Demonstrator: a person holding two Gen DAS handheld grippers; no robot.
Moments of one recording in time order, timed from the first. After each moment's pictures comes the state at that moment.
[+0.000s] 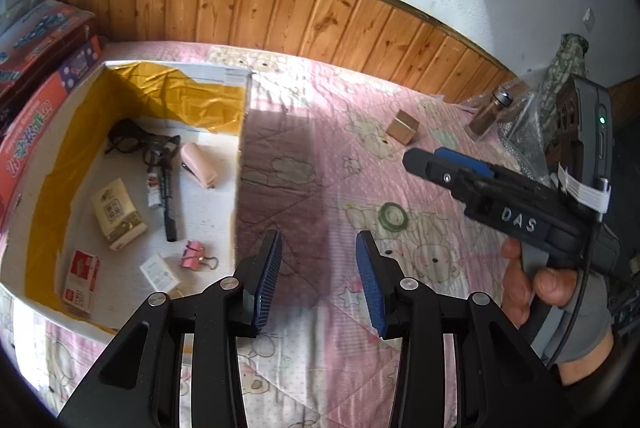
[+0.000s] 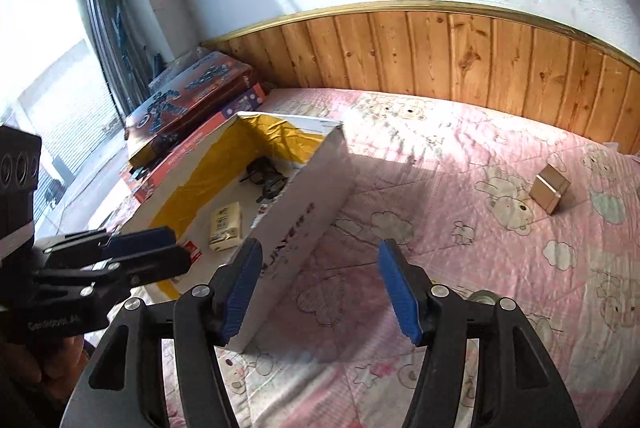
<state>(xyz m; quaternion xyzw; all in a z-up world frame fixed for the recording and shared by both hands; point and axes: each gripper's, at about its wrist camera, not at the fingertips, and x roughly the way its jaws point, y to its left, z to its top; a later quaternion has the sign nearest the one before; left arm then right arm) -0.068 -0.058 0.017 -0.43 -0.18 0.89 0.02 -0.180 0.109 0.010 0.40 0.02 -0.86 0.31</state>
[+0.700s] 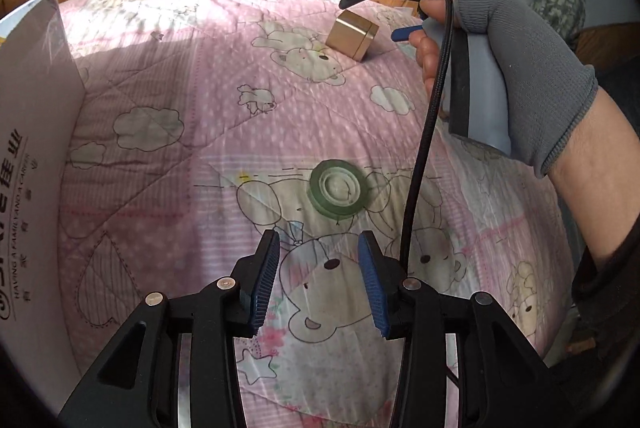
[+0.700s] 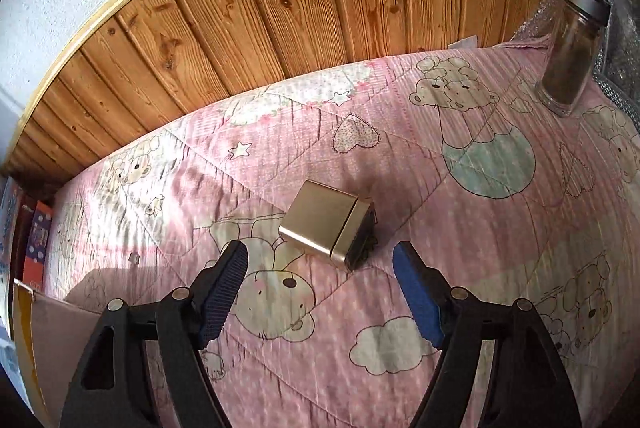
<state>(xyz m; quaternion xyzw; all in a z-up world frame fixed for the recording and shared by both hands) -0.190 0.047 -0.099 -0.51 -0.15 0.84 0.10 -0.432 0.222 -0.092 0.50 -0.10 -0.86 0.03</state>
